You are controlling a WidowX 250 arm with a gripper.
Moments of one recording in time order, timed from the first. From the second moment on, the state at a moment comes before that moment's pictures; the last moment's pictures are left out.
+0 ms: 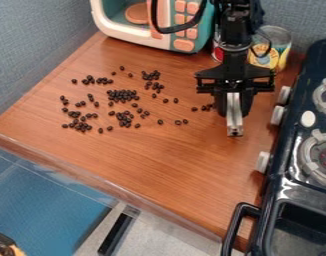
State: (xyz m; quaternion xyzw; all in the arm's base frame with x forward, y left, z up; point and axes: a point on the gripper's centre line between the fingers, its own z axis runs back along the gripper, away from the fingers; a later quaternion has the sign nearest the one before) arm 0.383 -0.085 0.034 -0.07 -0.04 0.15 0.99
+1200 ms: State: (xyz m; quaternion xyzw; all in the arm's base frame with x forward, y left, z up) arm 0.380 -0.049 0.015 -0.07 -0.05 0.19 0.98
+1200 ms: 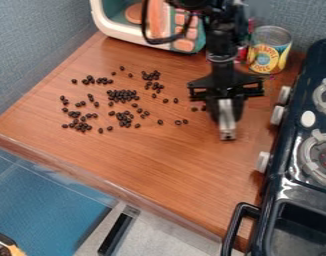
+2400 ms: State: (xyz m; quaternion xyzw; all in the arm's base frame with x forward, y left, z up) arm 0.342 0.047 0.014 -0.04 -0.05 0.23 0.97
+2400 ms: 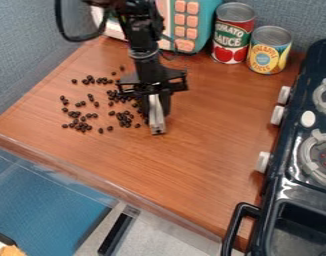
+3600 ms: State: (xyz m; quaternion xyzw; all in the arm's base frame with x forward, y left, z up) arm 0.304 0.106 0.033 -0.04 -0.07 0.25 0.96
